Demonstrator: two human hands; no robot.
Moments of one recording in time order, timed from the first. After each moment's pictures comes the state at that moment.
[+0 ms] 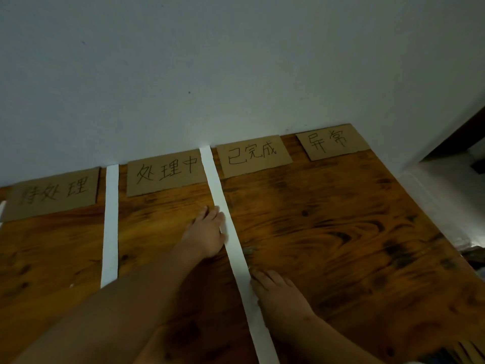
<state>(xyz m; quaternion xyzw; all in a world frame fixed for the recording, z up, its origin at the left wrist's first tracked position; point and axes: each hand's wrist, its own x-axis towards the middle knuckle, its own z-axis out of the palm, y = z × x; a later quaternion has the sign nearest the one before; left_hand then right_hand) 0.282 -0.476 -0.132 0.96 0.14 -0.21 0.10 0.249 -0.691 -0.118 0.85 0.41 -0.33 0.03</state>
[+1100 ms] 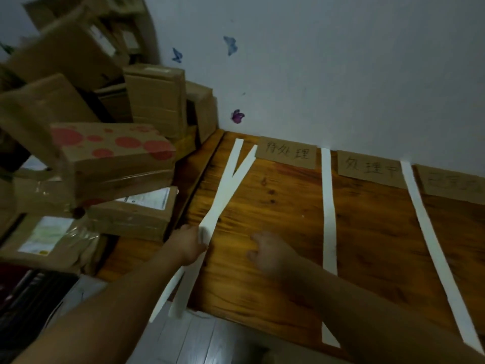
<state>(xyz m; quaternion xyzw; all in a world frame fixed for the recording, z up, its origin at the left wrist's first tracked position) -0.212 -0.193 -0.093 0.84 0.47 -0.15 0.24 -0.052 -0.343 -0.056 0.79 0.50 -0.35 -0.06</state>
